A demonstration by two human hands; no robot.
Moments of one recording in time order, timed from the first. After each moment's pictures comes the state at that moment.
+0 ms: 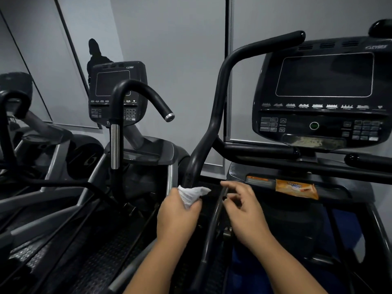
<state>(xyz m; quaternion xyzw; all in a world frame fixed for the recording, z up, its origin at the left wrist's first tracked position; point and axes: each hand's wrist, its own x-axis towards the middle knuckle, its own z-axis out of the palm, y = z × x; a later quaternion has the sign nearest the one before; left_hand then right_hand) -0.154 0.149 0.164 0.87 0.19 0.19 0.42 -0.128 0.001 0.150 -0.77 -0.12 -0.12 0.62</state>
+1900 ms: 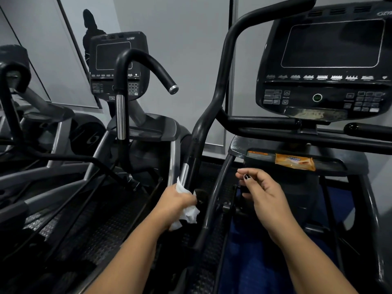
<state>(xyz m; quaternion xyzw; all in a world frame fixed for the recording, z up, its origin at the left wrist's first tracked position) -0.192 0.179 0.124 0.71 0.13 -0.01 0.69 -0.187 -0.030 0.140 -0.73 -0.06 -0.06 0.68</state>
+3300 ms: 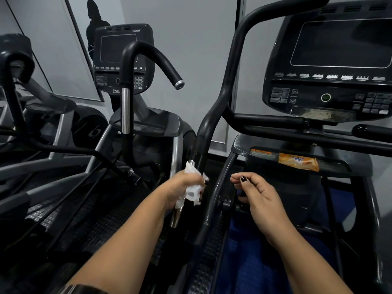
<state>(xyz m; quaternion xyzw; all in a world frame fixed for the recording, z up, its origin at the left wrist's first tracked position) -0.161 0.193 0.138 0.66 0.06 -0.15 0.73 -0.191 -0.013 0.135 -0.74 -0.09 -0.04 0.66</state>
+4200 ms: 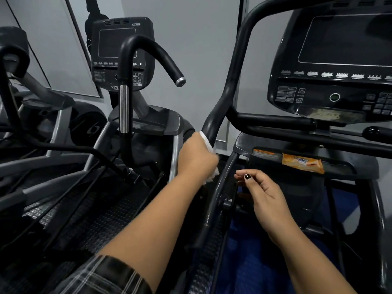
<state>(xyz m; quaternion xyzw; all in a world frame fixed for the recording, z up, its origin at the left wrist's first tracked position) -0.120 0.149 0.189 0.89 0.14 0.19 0.38 -0.169 -0.009 0.135 -0.75 -0.08 -0.05 0.65</state>
